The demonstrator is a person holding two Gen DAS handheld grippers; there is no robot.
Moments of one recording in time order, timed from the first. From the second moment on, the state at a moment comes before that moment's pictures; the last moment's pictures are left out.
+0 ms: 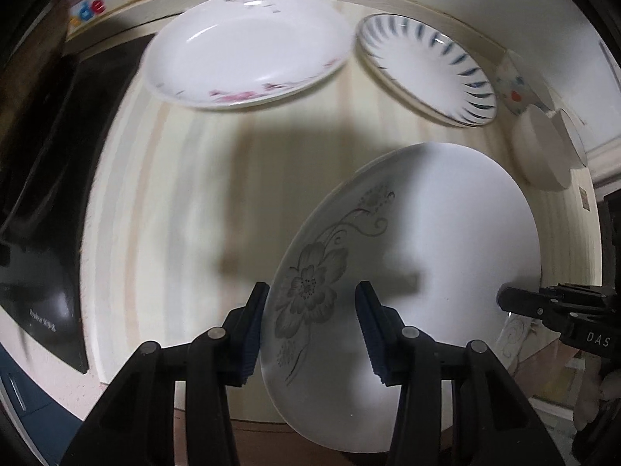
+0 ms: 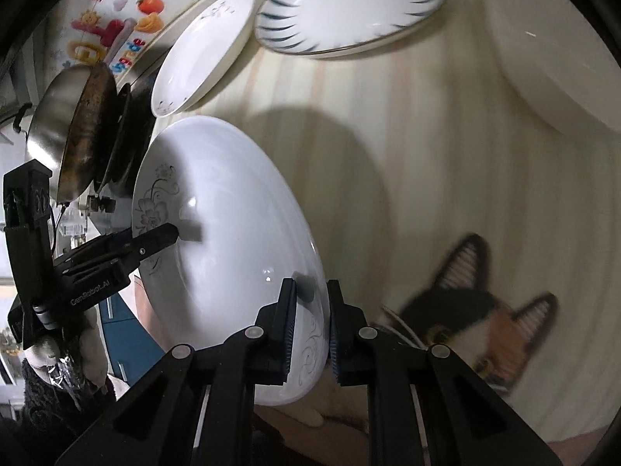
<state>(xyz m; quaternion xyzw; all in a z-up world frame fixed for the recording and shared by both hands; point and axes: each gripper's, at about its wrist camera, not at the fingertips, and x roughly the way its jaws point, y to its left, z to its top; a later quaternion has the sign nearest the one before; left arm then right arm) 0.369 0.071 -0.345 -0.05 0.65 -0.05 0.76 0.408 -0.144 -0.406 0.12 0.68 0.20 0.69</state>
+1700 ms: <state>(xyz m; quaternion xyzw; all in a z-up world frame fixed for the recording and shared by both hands) 0.504 0.180 -0.330 -0.13 0.59 0.03 0.80 0.611 -0.050 -0.336 0.09 0.57 0.24 0.78</state>
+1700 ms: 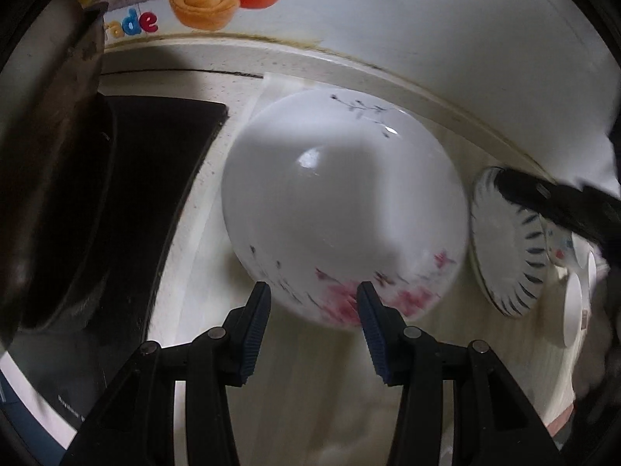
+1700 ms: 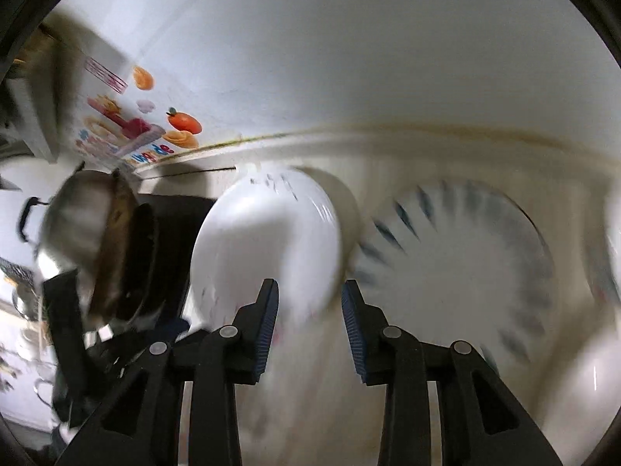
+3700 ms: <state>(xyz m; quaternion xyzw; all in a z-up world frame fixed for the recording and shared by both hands) 0.444 0.120 -0.246 -0.11 0.53 -0.03 0.84 0.556 -0.128 -0.308 0.10 0.56 0.26 0.78</state>
